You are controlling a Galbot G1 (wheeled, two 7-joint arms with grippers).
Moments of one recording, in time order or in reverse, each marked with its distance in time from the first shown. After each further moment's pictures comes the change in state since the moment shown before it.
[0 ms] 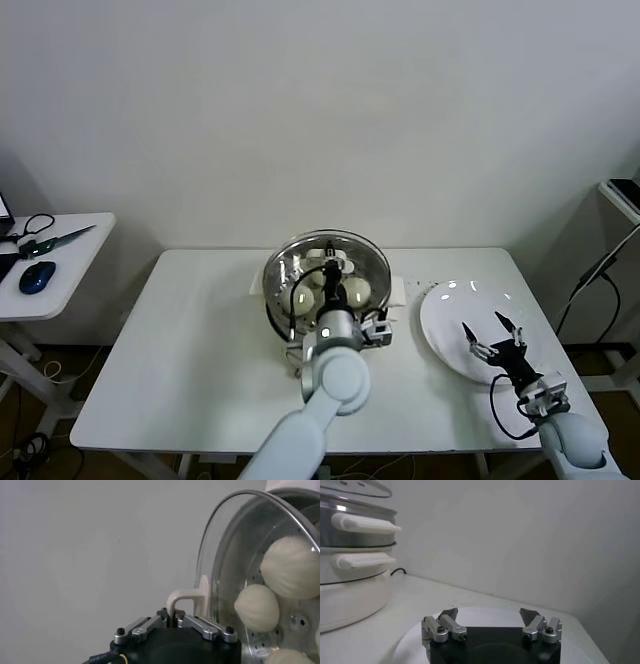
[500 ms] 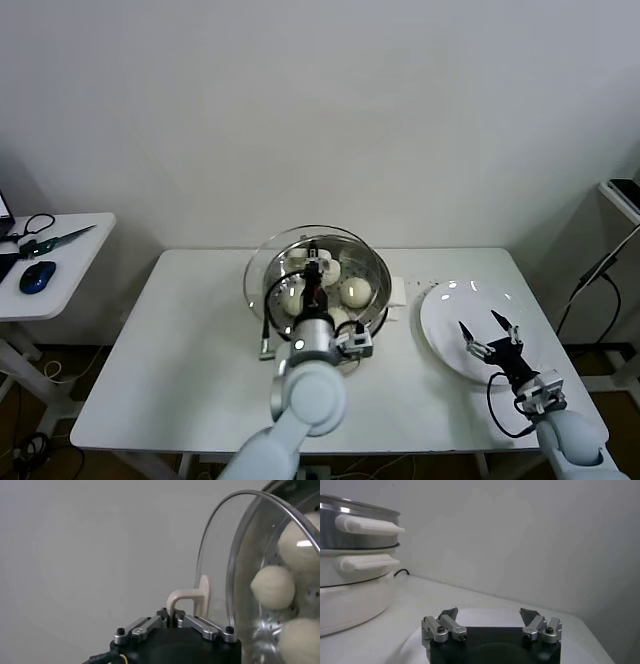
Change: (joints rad) left arm 0.052 0.112 0.011 -0.184 -0.033 0.001 0.027; right arm 0.006 -0.010 -0.019 0.003 0.011 -0.005 0.005
